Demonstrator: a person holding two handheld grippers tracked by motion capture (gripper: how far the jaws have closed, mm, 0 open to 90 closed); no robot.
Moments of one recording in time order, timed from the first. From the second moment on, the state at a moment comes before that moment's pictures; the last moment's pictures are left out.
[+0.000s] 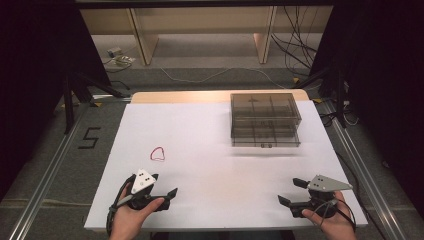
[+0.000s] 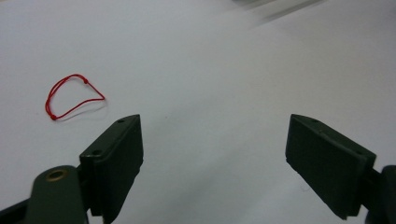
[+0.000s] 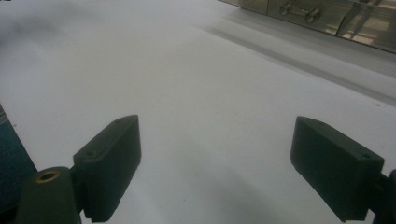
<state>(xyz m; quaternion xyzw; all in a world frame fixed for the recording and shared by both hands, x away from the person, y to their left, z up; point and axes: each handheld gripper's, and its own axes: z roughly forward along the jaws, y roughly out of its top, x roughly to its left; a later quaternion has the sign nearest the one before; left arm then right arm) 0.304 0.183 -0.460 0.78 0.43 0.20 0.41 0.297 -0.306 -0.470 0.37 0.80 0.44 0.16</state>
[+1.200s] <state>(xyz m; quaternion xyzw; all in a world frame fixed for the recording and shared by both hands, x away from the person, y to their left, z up) 0.436 0.195 -0.484 0.74 0.55 0.24 0.31 0.299 -0.305 -0.471 0.37 0.81 0.44 0.15</state>
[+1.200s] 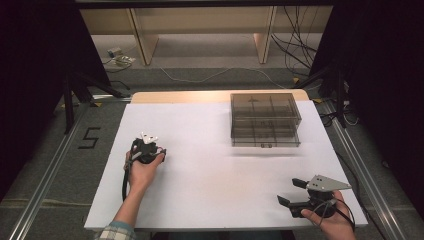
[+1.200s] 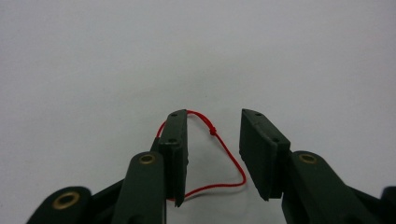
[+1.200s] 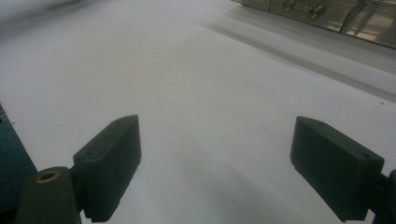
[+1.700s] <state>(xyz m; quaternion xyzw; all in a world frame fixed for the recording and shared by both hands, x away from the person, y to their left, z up) 0.445 0.197 -0.493 0.73 0.56 0.22 0.31 0.298 -0.305 -0.471 0.37 0.81 0.44 0.15</state>
